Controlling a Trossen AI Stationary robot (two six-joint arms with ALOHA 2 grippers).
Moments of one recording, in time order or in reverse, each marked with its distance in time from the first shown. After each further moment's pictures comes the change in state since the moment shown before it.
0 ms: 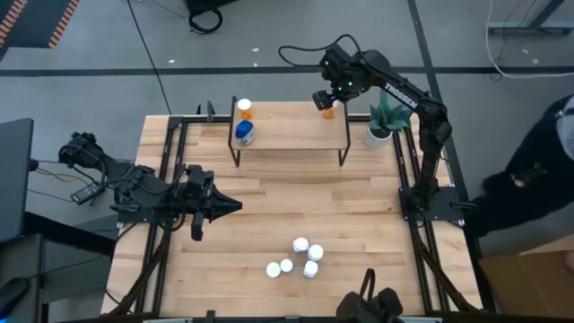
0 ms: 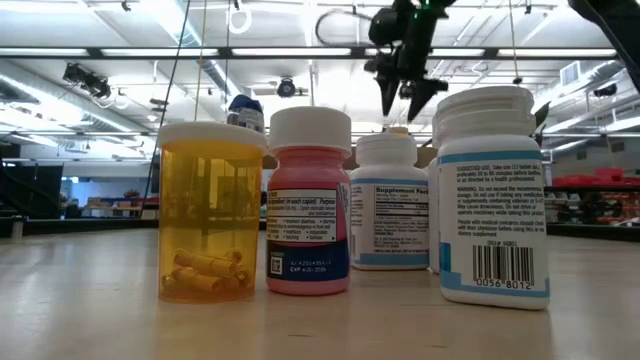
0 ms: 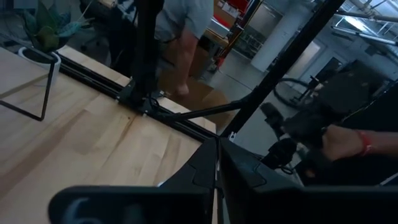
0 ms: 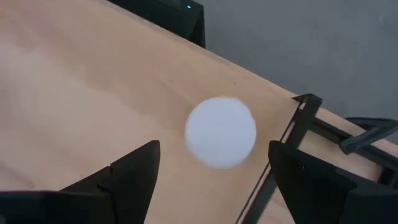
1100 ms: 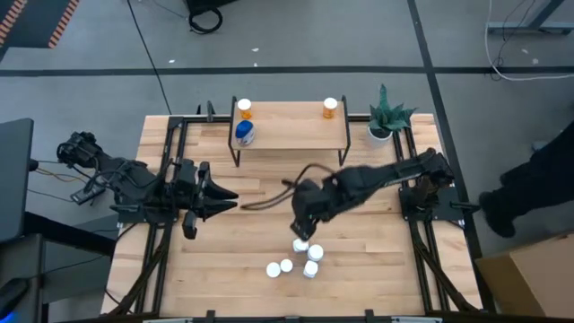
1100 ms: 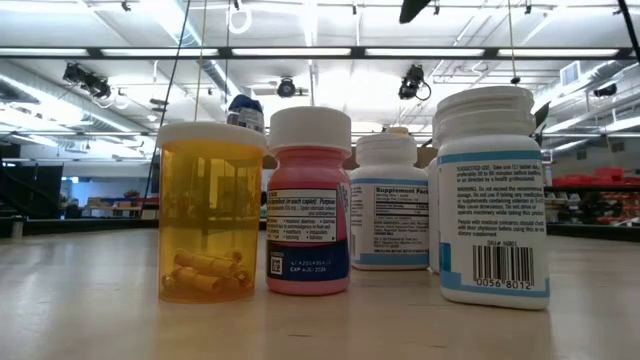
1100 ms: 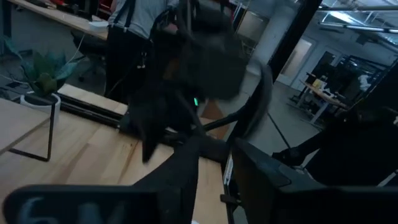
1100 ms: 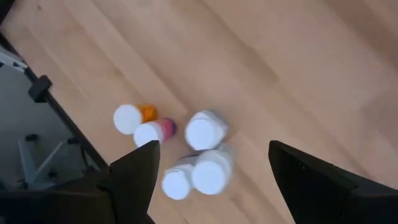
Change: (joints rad) left arm 0.000 -0.007 0.069 0.002 -0.002 0.177; right arm 0.985 0.000 -0.076 0.045 0.005 0.662
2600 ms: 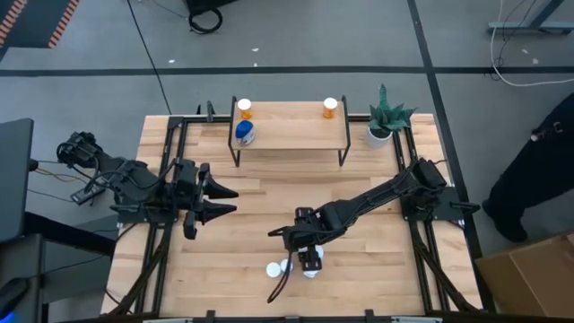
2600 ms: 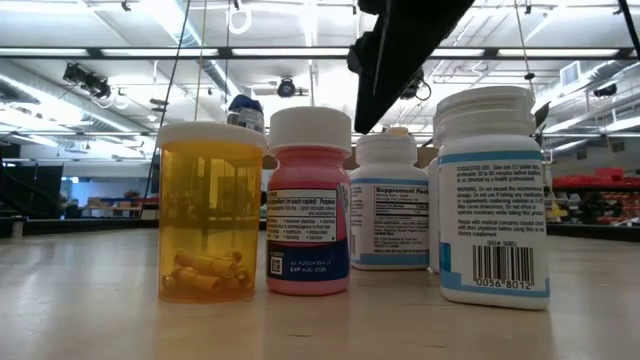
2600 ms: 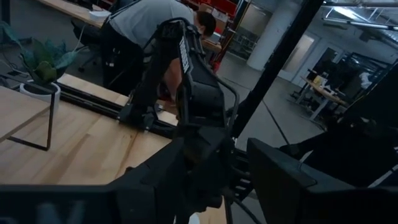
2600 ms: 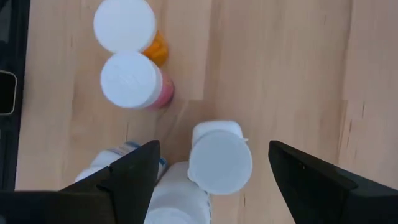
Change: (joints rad) left arm 0.000 0.001 0.006 -0.039 0.011 -0.040; right arm 0.067 0.099 -0.359 0.466 -0.033 -0.785
